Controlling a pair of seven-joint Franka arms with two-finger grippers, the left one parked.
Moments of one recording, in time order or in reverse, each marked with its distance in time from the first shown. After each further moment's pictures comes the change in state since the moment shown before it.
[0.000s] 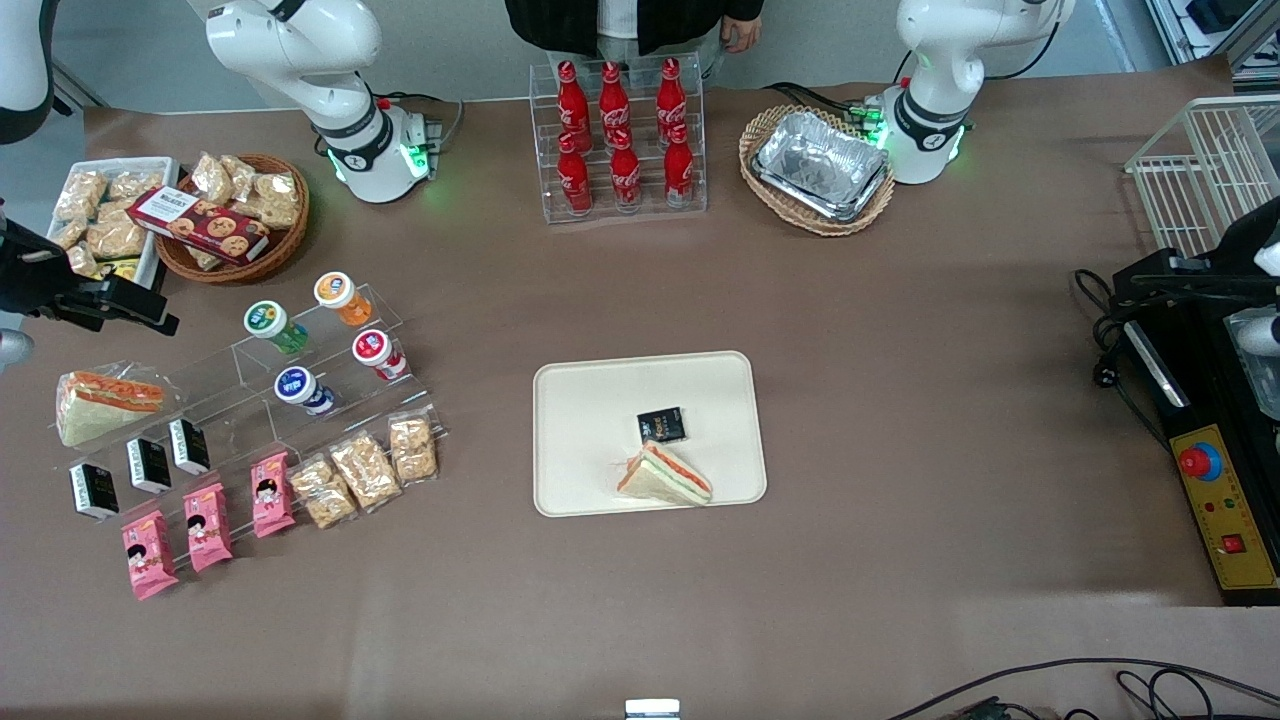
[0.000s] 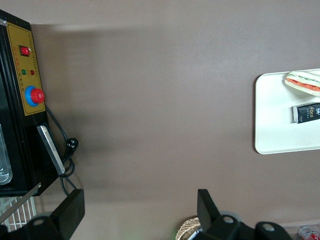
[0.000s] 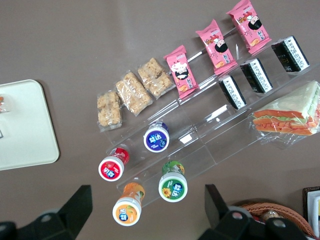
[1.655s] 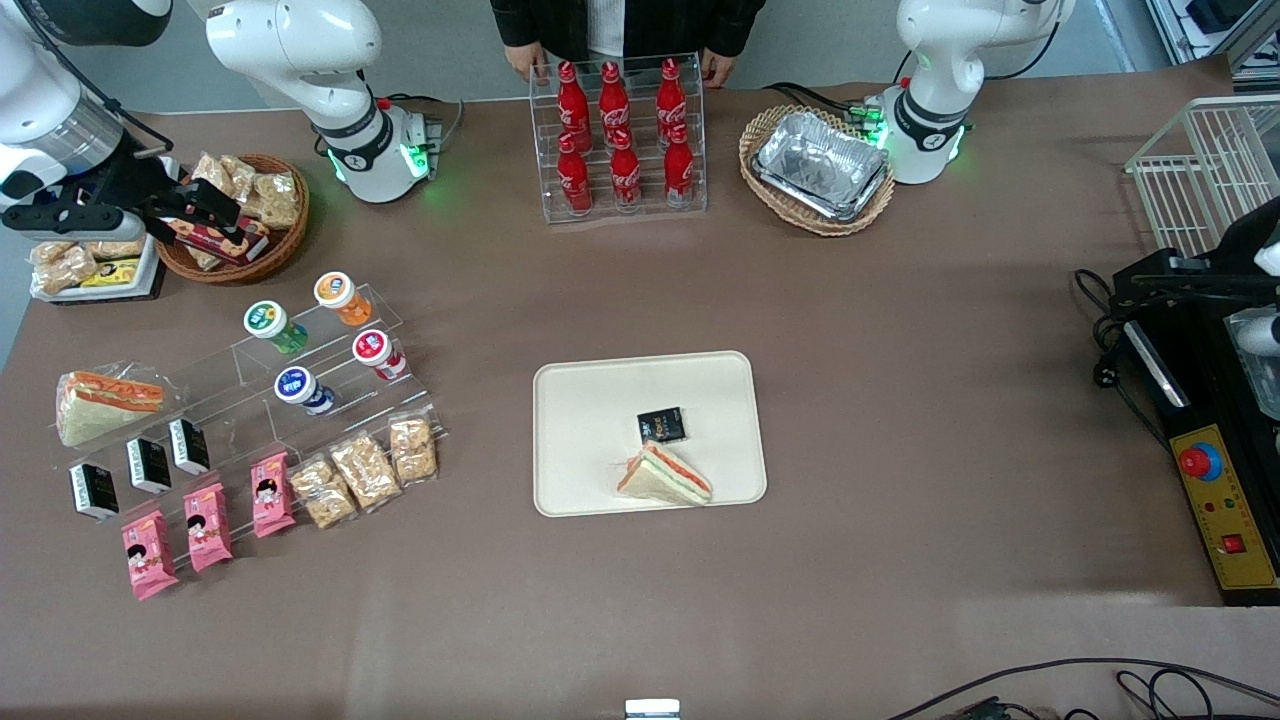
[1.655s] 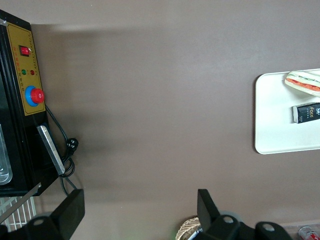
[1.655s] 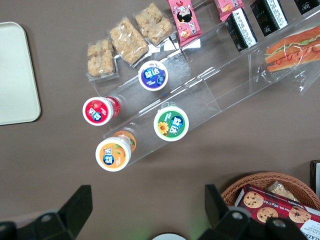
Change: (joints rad) arm 0.002 -0.474 0.041 -0.586 -0.053 0.150 0.000
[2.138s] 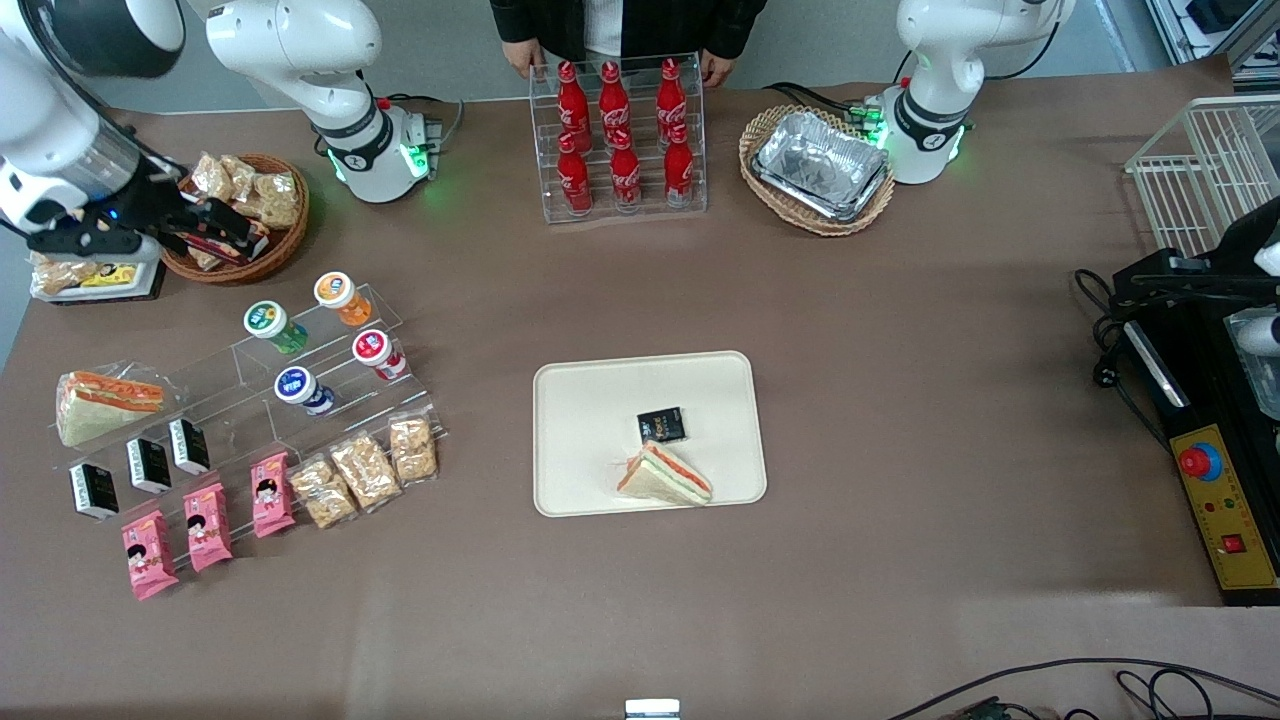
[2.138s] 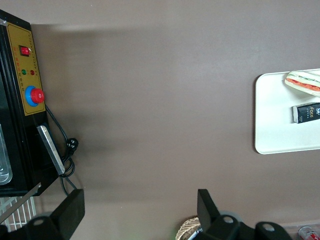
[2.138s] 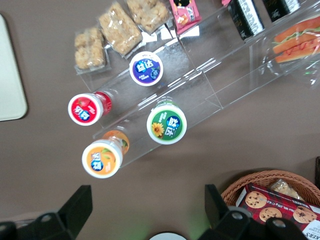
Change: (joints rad) arm -0.002 0.064 -0.010 -0.032 -0.007 0.038 0.000
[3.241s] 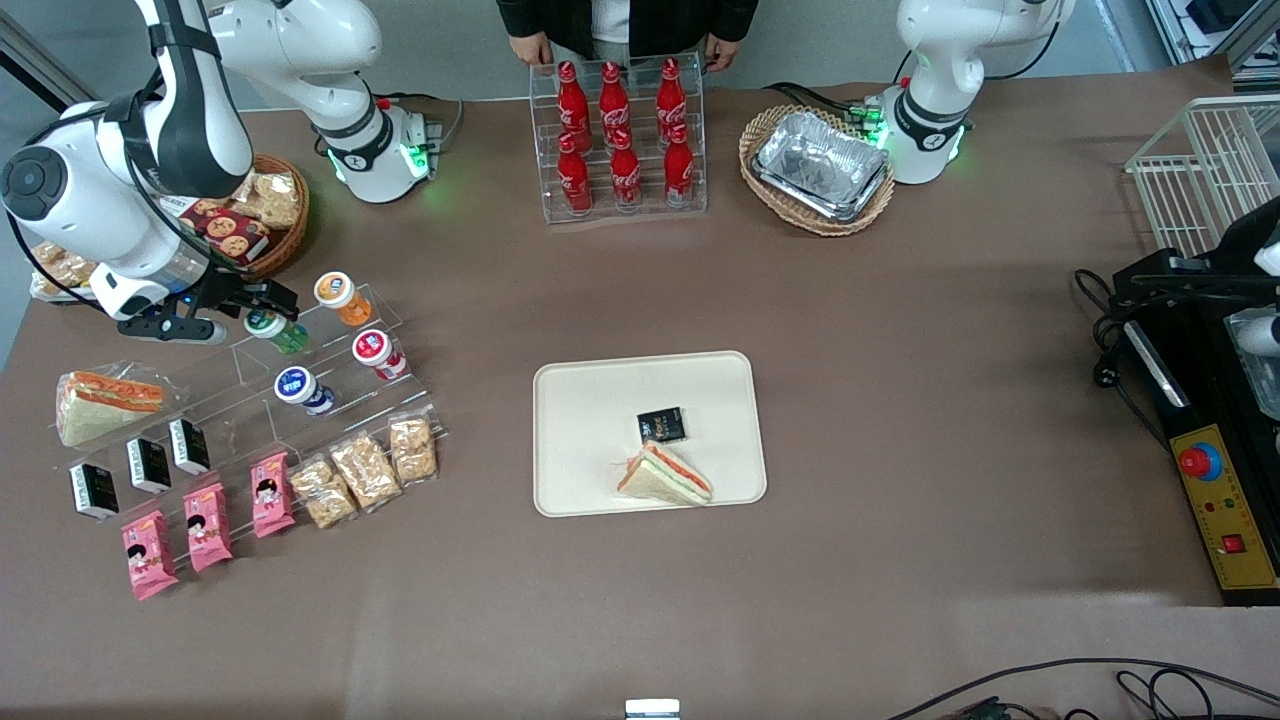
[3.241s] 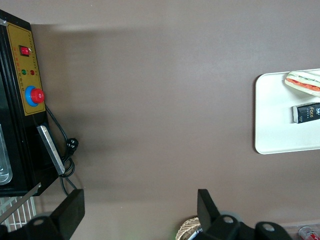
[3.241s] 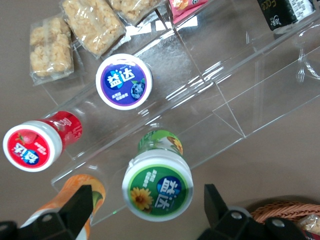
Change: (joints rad) arm -0.003 0.200 -0.013 -0.135 0.000 0.301 0.000
